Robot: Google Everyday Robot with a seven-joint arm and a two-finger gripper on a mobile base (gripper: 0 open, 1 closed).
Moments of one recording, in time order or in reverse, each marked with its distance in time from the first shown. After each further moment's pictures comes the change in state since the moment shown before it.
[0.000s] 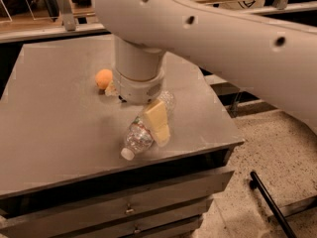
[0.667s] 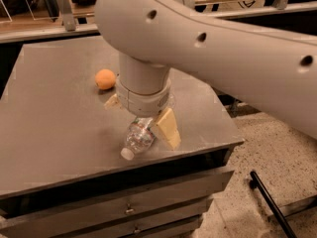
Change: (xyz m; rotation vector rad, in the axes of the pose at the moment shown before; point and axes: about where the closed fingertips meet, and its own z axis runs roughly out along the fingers) arm -0.006 0.030 0.002 -0.016 0.035 -0.194
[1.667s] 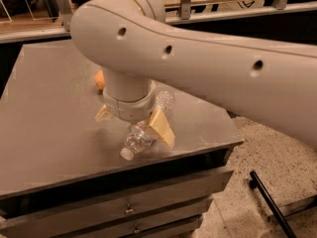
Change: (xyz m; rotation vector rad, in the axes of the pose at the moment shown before) arm -0.010 -0.013 0.022 -0.066 0.027 -0.192
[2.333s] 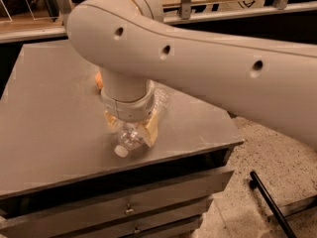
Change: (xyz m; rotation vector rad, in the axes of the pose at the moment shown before) arm 0.000 -0.001 -0.003 0.006 0.009 -0.012
